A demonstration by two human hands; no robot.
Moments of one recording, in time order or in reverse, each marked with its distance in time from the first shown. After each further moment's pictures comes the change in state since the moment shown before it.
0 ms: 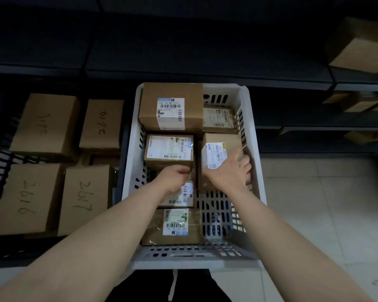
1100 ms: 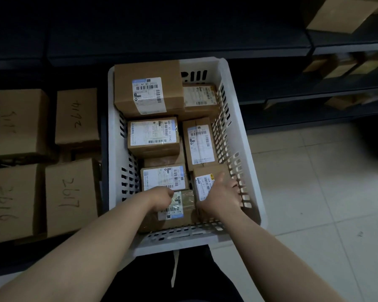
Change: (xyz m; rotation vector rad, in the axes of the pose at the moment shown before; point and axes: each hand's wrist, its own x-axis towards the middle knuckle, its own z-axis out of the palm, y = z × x) left_hand -0.003 -0.063 0.017 0.864 -0.314 -0.066; right_hand -0.056 0.067 0.052 -0.322 -0.316 0.103
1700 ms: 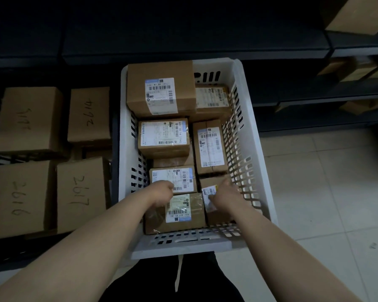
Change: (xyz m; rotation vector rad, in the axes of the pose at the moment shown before) left_hand -0.002 -0.014 -0.016 -0.183 0.115 -0.039; right_hand 0.039 -0.009 0.008 0.152 -0.173 0.059
